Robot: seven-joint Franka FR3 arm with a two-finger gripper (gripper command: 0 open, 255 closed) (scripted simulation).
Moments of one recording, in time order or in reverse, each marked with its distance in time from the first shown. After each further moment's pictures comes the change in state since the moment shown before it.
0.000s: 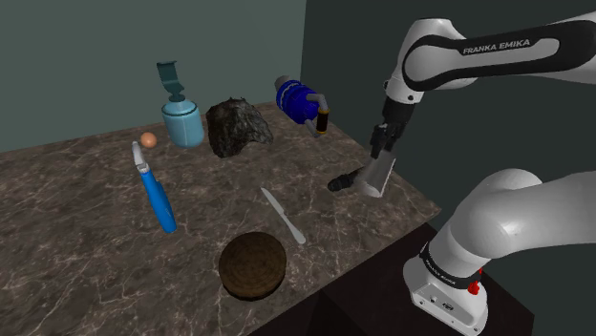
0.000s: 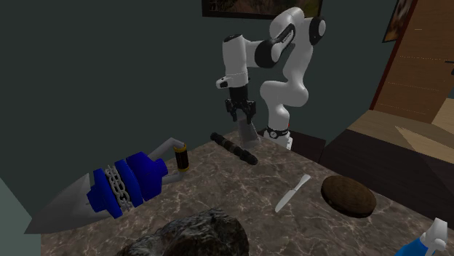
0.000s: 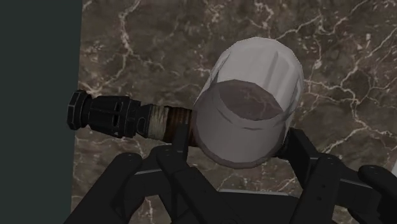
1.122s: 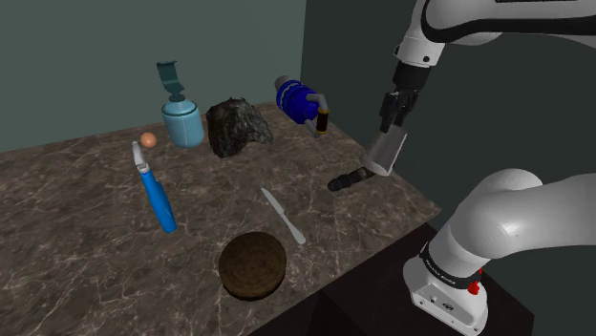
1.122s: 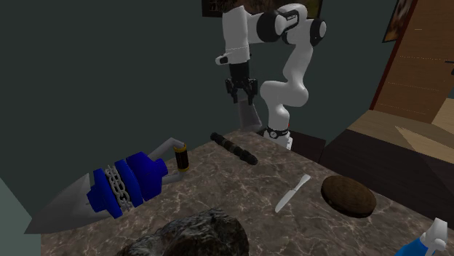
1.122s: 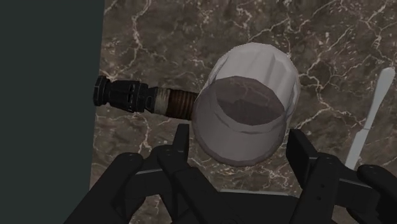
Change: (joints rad) arm 0.009 -0.031 0.023 0.210 0.015 -0.240 0.025
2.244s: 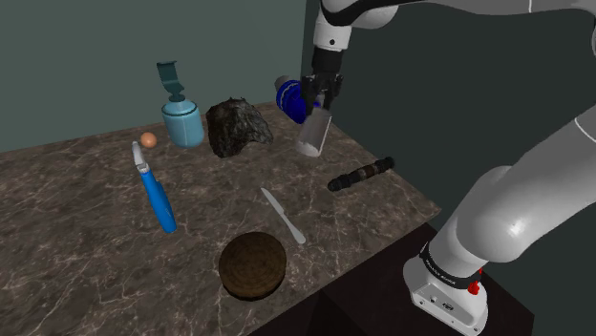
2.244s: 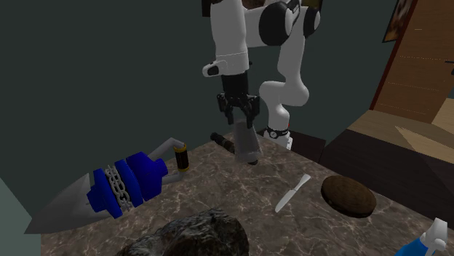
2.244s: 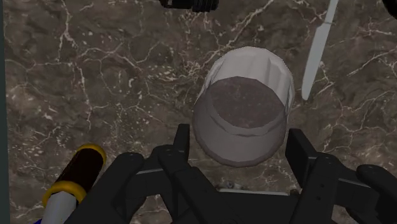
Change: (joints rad) arm 0.127 0.549 0.144 0.435 0.130 0.133 0.186
